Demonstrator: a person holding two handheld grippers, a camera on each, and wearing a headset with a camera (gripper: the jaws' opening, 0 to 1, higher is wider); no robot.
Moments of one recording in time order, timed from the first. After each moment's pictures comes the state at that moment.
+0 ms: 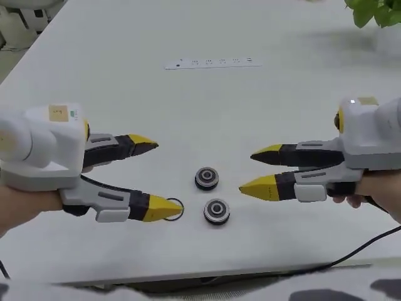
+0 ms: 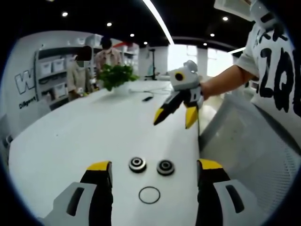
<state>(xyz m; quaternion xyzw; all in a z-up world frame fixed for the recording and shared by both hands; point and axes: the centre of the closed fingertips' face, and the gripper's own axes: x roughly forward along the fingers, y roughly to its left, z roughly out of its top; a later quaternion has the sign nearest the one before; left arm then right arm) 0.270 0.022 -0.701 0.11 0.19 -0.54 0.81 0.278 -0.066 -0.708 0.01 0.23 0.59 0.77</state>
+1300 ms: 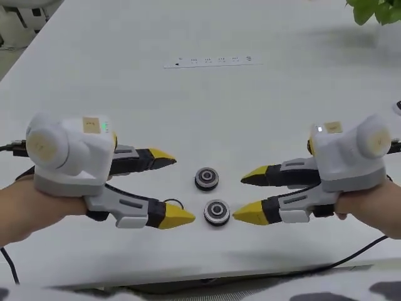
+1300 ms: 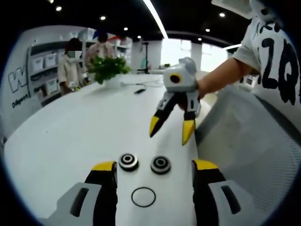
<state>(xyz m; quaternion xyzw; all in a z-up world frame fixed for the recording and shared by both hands) 0.268 0.002 -0.728 0.12 0.22 -0.57 0.78 0.266 -0.056 -0.758 -0.06 0.26 0.61 0.74</state>
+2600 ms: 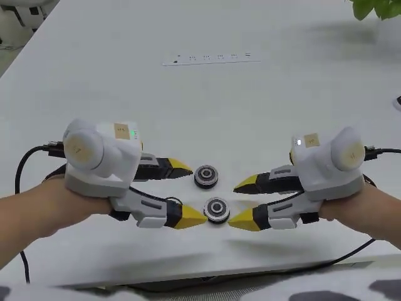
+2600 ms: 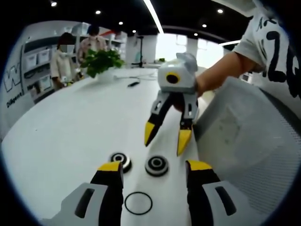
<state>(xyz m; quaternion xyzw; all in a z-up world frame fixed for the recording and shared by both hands) 0.268 -0.020 -0.751 0.14 0.24 -0.59 0.76 0.267 -0.053 -0.788 -0.11 0.26 0.62 0.73</state>
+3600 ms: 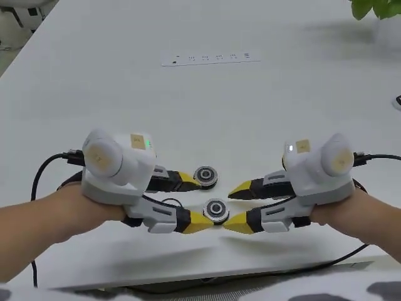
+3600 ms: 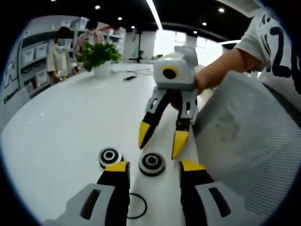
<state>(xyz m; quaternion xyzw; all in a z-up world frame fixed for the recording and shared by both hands) 0.263 -0.029 -0.772 0.14 0.26 -0.59 0.75 0.266 -0.045 -0.797 -0.10 0.27 0.62 0.73</state>
